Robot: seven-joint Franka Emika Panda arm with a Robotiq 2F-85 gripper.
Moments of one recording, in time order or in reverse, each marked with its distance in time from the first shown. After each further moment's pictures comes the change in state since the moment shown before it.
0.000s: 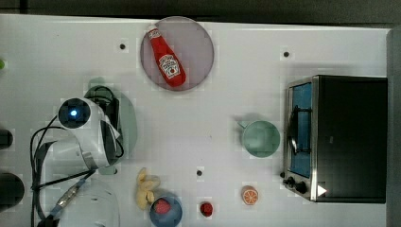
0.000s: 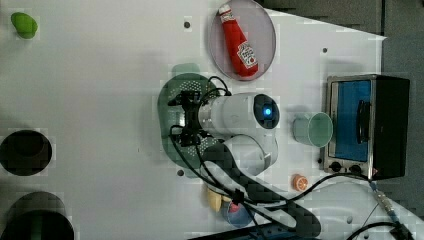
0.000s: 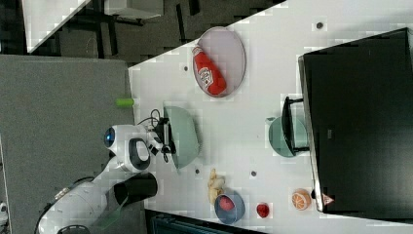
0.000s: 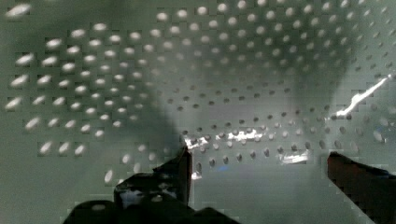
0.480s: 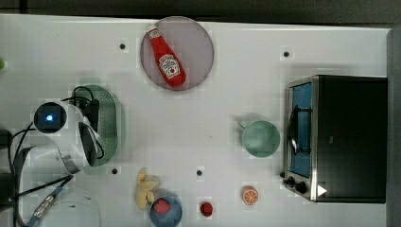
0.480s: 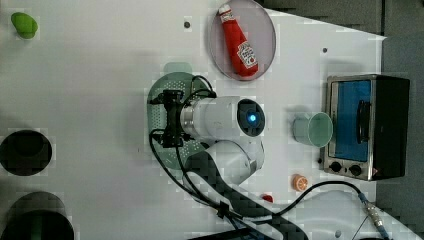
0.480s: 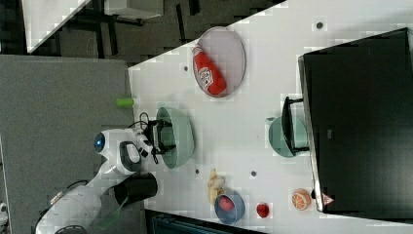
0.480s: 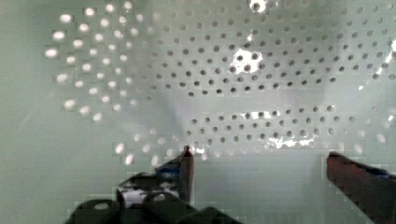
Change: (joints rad) arm 0.086 0.019 -0.010 0.074 0.012 0.011 0.057
